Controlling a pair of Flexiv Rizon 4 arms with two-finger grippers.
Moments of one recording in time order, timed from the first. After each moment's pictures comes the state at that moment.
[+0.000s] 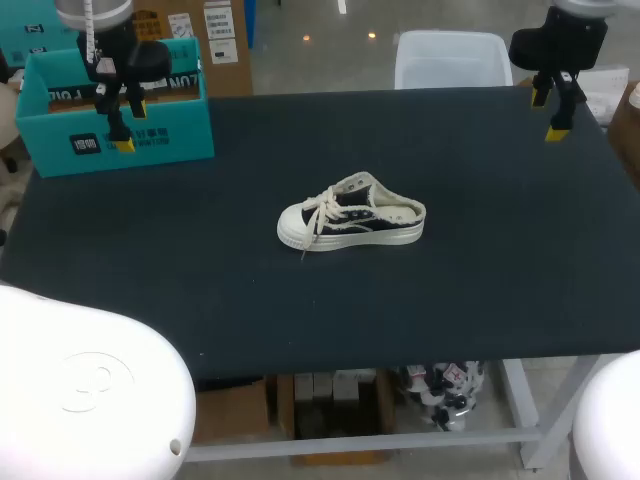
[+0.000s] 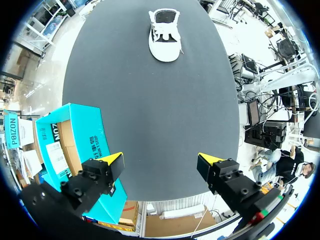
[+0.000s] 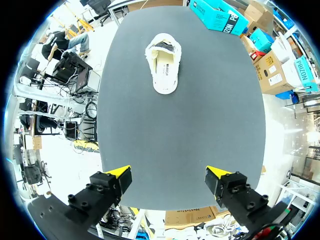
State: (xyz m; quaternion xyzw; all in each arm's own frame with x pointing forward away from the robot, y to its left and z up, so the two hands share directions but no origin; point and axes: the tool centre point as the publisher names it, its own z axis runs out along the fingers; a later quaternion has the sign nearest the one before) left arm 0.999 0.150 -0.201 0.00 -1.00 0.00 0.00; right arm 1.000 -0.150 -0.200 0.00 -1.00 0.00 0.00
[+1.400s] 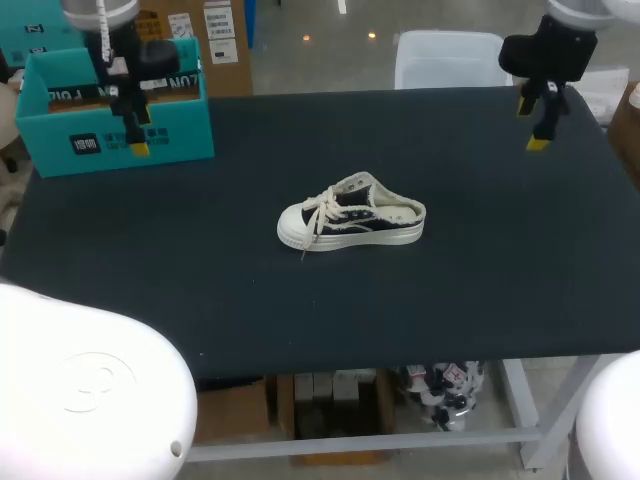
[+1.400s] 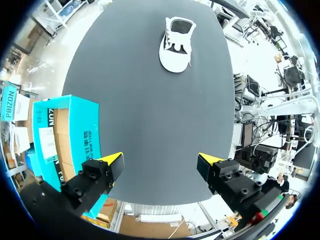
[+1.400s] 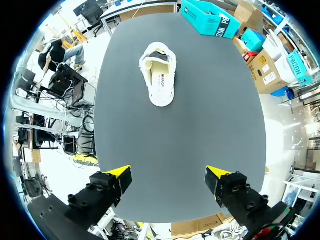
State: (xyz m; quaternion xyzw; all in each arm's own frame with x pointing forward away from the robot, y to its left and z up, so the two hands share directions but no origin) left arm 0.984 0.131 -0.201 0.10 -0.99 0.02 0.03; right arm 0.991 -0.123 -0.215 -0.04 -1.00 -0.05 0.00
